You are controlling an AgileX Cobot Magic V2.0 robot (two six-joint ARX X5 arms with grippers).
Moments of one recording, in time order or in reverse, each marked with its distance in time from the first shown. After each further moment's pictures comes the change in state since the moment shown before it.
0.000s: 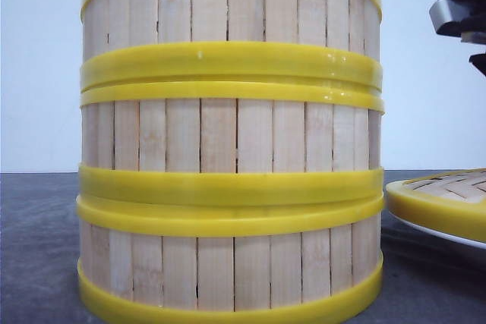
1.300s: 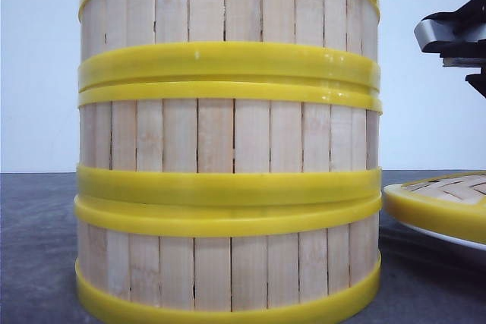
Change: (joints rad) left arm 0.000 0.000 0.000 0.000 0.000 -0.004; right arm 0.033 0.067 0.024 0.023 0.051 0.019
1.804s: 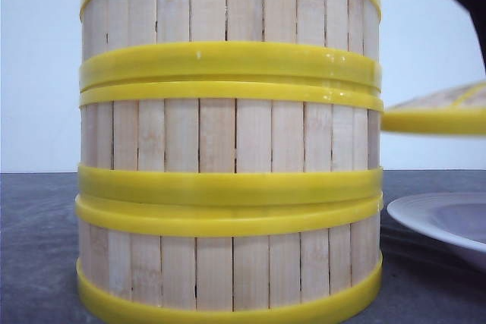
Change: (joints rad) left arm 0.000 0.000 0.000 0.000 0.000 0.000; right arm -0.013 0.000 0.333 -0.219 0.053 -0.011
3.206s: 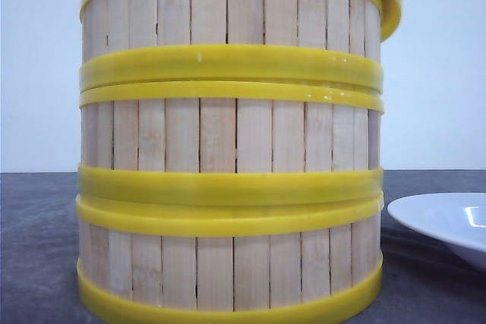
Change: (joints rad) left arm 0.000 0.006 0.000 -0.007 0.000 0.000; right arm 0.475 0.245 0.465 0.051 -0.188 0.066
